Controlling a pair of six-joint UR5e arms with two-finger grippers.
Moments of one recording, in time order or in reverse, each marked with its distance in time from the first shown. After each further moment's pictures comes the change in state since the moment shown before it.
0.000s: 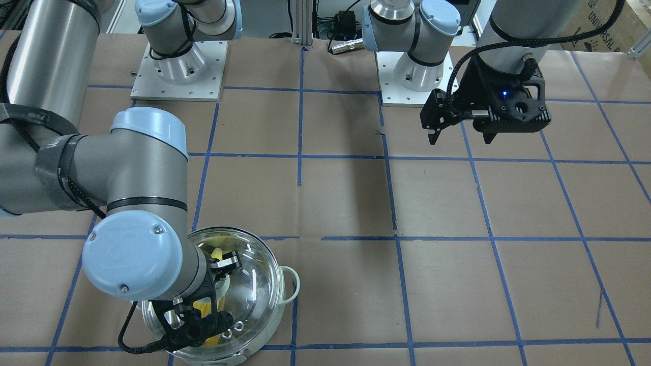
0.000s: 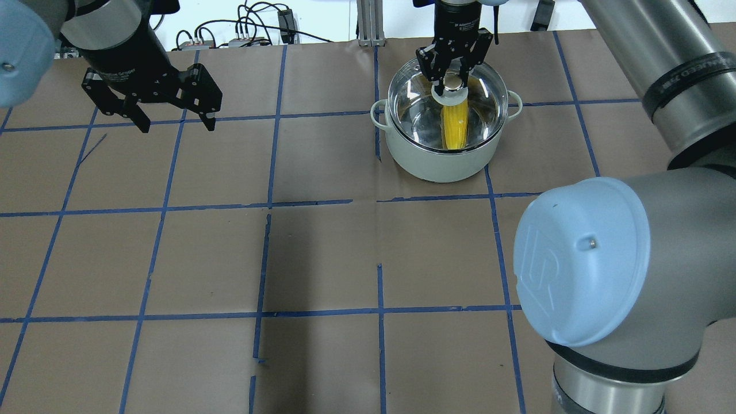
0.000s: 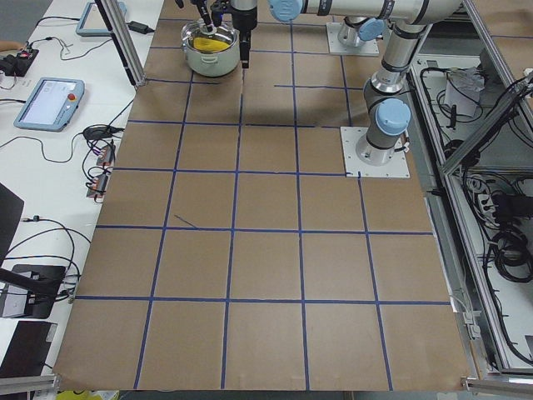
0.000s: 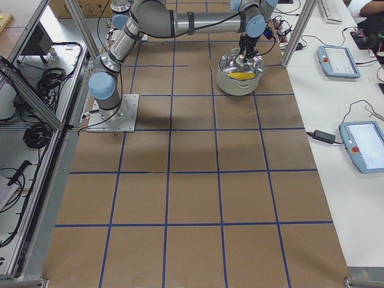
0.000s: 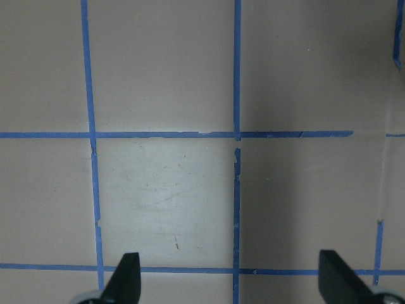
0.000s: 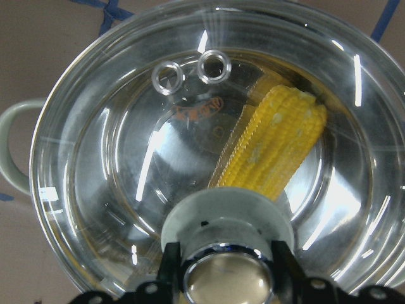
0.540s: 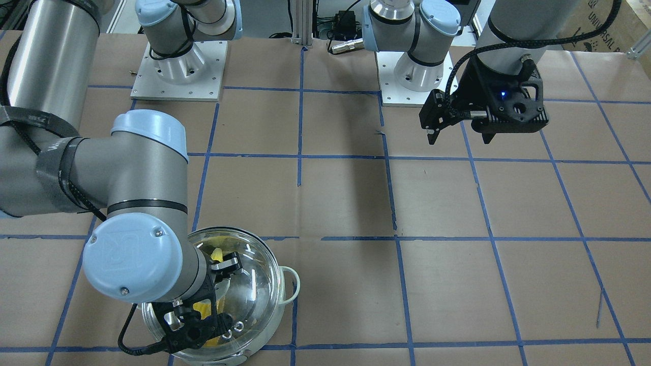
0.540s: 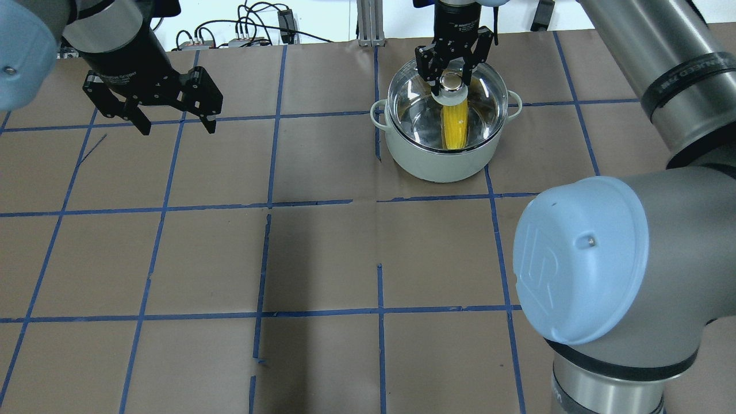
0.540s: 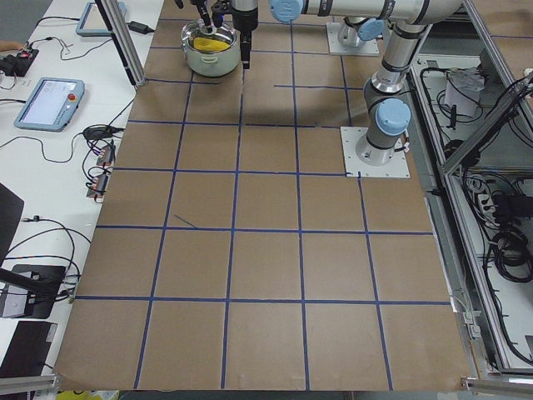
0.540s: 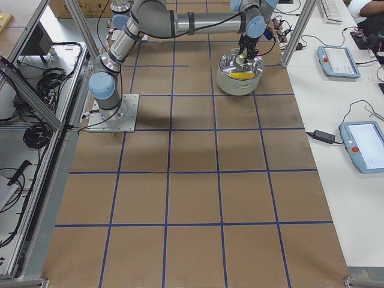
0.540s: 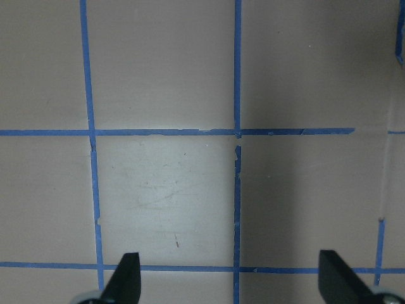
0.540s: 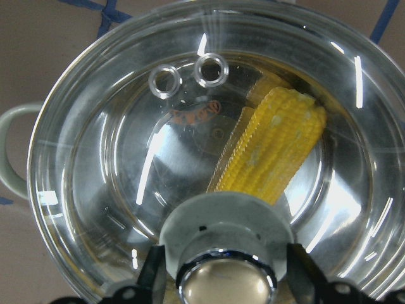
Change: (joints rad) left arm -0.001 0.002 -0.006 0.001 0.001 0.000; right arm 0.000 0.001 0.000 -0.005 0.001 0.008
